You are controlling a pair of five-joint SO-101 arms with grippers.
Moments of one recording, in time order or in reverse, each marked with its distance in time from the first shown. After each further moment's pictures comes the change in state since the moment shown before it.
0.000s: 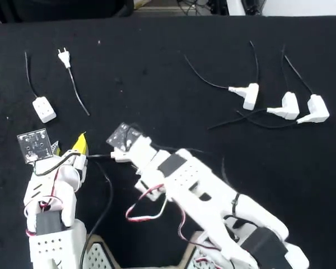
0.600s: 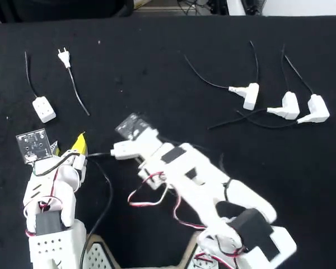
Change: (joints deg) left arm -0.4 0.0 0.0 0.0 0.0; right arm 8.5 9.8 -1.3 -10.5 0.0
